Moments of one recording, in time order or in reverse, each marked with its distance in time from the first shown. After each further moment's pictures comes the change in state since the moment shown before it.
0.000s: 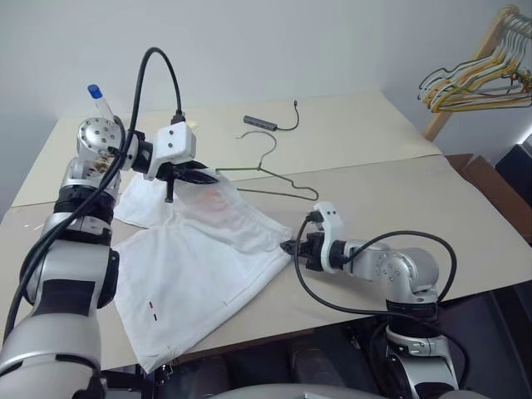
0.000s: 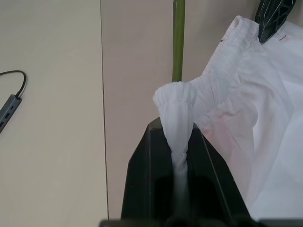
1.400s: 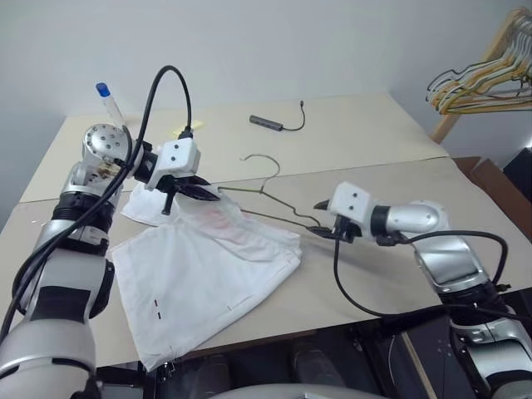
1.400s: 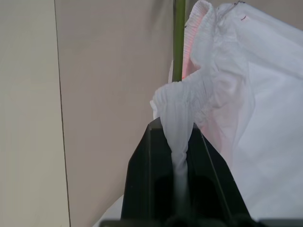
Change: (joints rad) left arm 0.050 0.039 -0.112 -0.100 -0.092 0.041 -0.088; right arm -0.055 -0.516 0.230 0.029 -0.464 -0.884 0.567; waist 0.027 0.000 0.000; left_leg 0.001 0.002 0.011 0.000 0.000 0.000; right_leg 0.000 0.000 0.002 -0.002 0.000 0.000
